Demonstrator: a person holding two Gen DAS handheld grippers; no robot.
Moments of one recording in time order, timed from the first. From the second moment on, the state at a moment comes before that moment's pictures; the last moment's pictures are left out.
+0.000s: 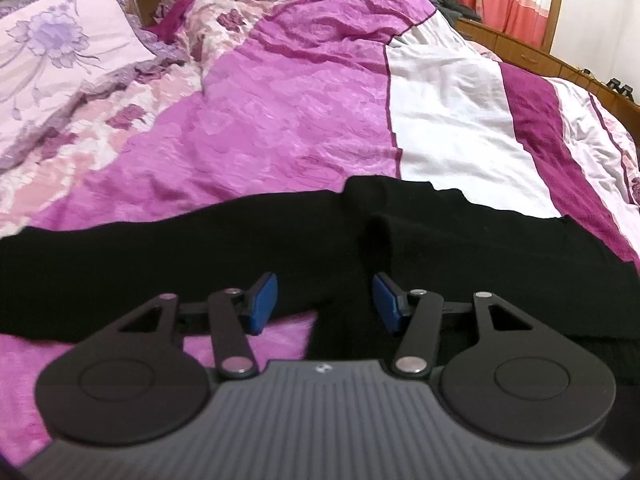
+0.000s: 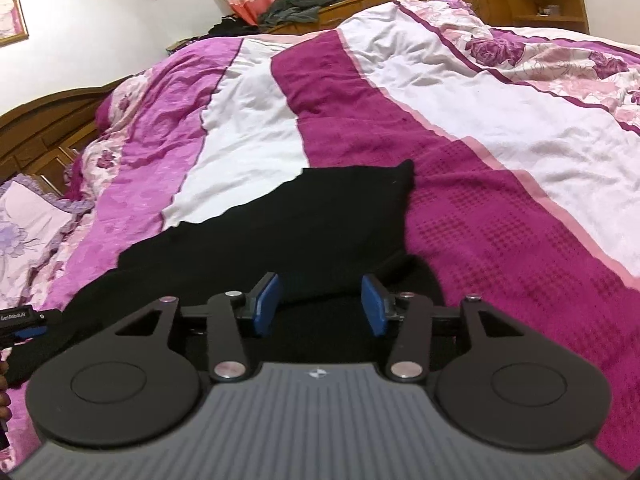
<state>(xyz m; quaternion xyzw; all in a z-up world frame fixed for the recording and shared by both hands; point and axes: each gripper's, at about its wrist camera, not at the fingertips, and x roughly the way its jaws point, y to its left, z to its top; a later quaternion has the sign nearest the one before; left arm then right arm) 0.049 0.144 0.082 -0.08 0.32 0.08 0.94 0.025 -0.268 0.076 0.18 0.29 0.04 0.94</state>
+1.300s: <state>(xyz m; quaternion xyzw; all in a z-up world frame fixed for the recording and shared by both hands) -0.017 0.258 0.033 -0.01 0.38 0.22 0.90 -0.028 -0.222 0.061 0.18 0.34 0.06 0.92</state>
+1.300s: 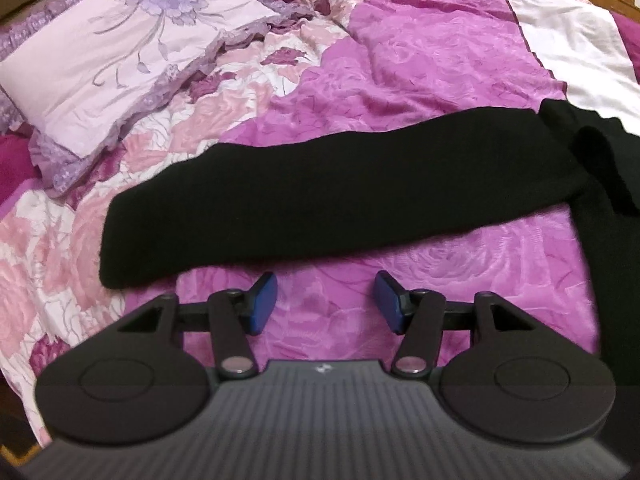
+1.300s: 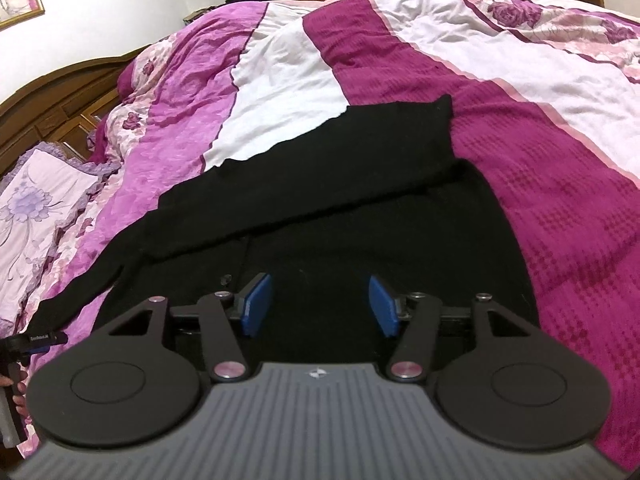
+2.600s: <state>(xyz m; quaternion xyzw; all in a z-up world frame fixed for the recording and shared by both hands) 0.011 0.279 0.027 -0.01 0.32 0.21 0.92 -0.022 -0.213 0.048 0.18 0.36 0.05 0.91</state>
